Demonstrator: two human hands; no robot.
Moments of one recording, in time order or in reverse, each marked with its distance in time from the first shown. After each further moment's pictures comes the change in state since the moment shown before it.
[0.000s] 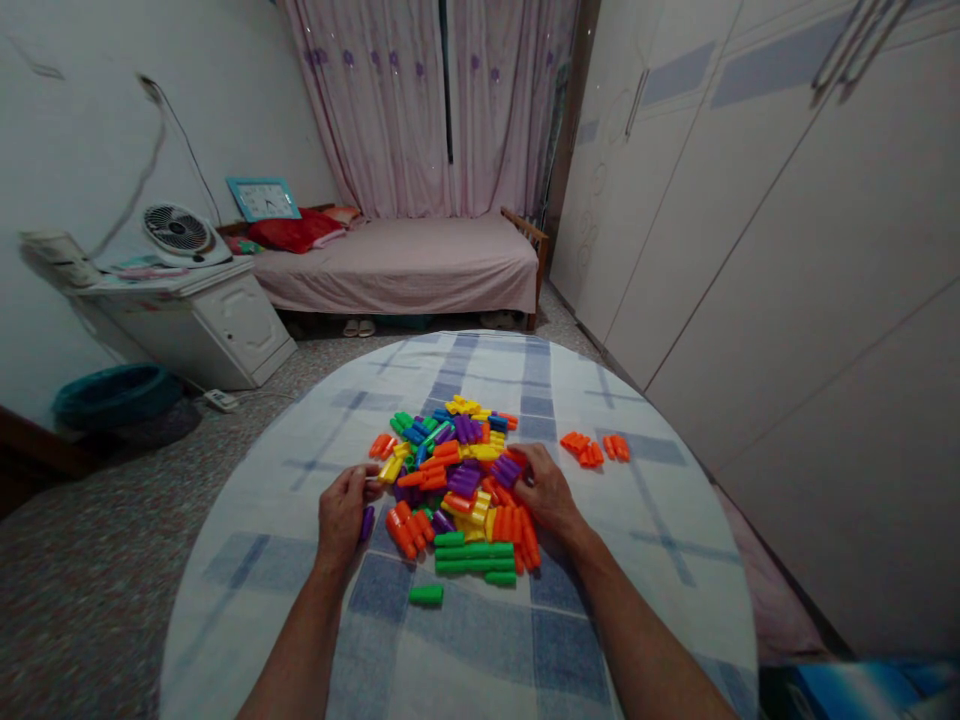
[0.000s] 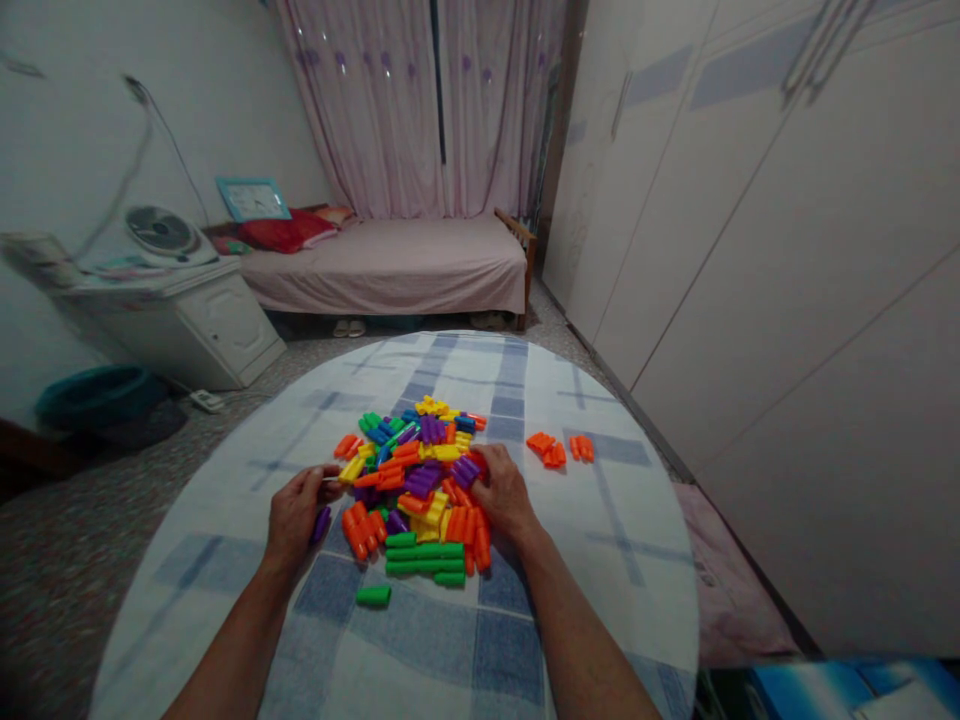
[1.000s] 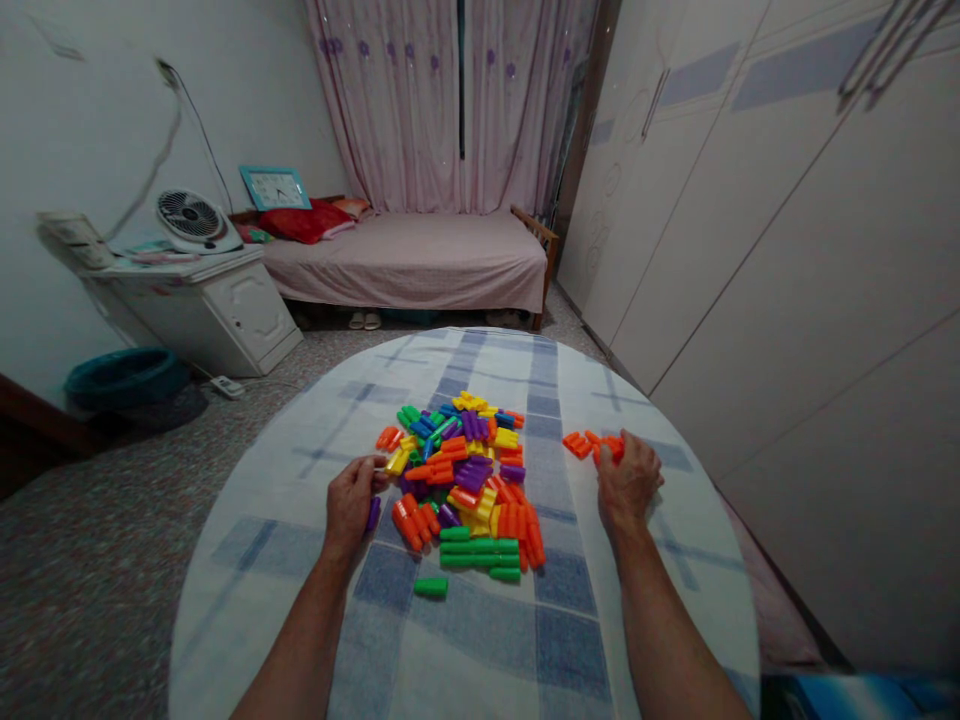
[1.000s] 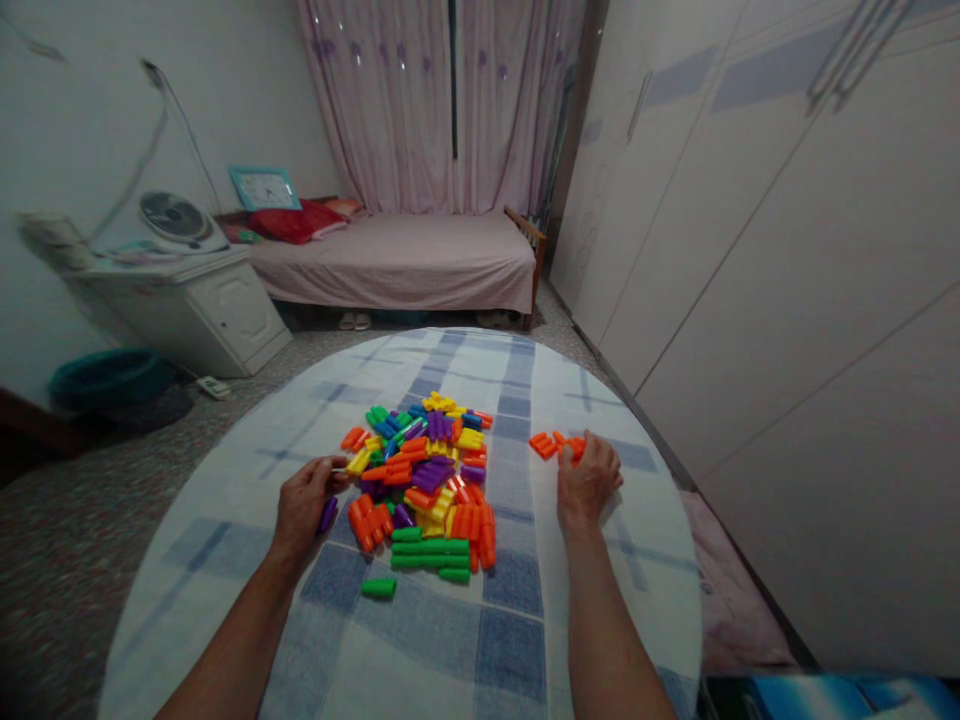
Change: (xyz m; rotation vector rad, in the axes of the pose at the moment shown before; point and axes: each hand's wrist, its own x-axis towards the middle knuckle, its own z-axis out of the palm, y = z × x) left_hand -0.007 0.014 0.003 0.006 0.015 -0.003; right_hand -0.002 0.060 -0.063 -0.606 0.596 0.413
